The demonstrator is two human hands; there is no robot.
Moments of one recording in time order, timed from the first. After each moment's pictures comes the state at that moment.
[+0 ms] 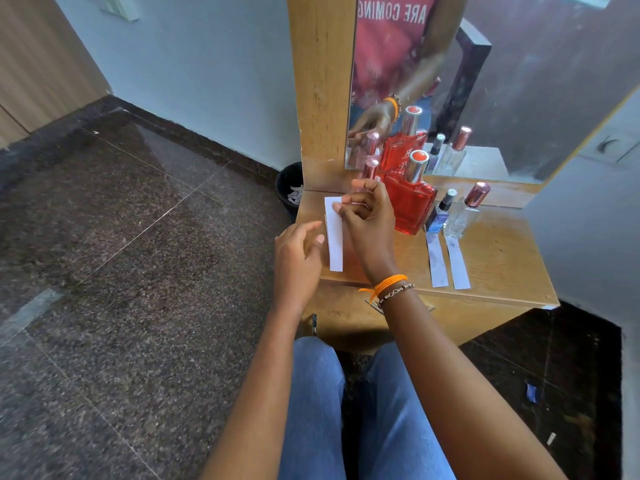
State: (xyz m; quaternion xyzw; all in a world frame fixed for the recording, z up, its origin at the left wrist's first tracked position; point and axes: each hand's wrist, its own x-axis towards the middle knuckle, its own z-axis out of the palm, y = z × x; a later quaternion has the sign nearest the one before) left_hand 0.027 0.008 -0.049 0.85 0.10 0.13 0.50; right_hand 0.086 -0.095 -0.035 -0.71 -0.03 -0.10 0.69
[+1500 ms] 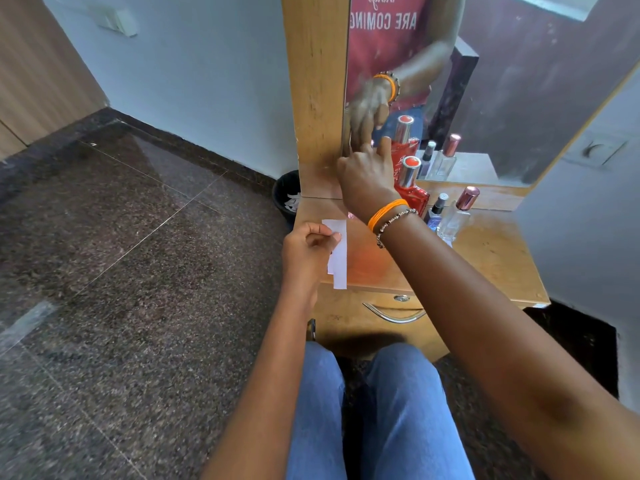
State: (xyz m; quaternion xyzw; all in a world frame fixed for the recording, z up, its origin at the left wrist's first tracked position) left_hand 0.035 -0.010 -0.025 0.70 0.19 0.08 0.68; right_hand 0.118 -0.089 0.054 -0.97 -0.18 -0.09 -0.10
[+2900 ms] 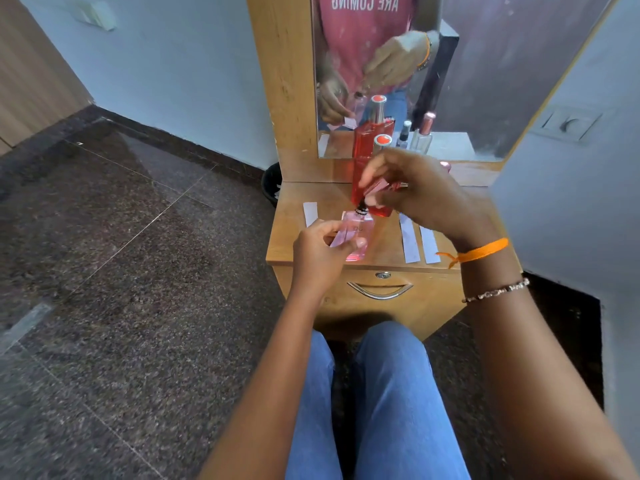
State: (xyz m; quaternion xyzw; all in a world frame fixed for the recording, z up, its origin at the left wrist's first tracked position) left_hand 0.007 -0.048 -0.023 0.79 0.09 0.06 0.60; right_hand 0.054 -0.196 0.065 -0.87 -0.22 0.04 0.45
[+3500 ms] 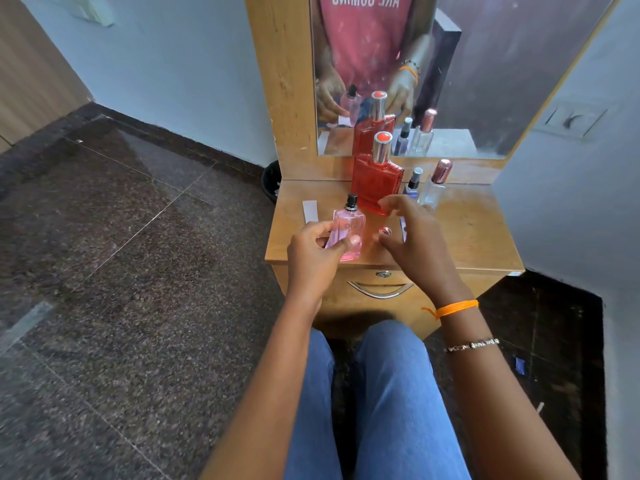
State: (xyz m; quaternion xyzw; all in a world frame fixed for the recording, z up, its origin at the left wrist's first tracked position) left_hand 0.003 -0.047 -0.029 0.77 0.13 0.06 0.63; right_hand 0.032 -0.200 -0.023 -0.91 -0.12 -0.12 0.37
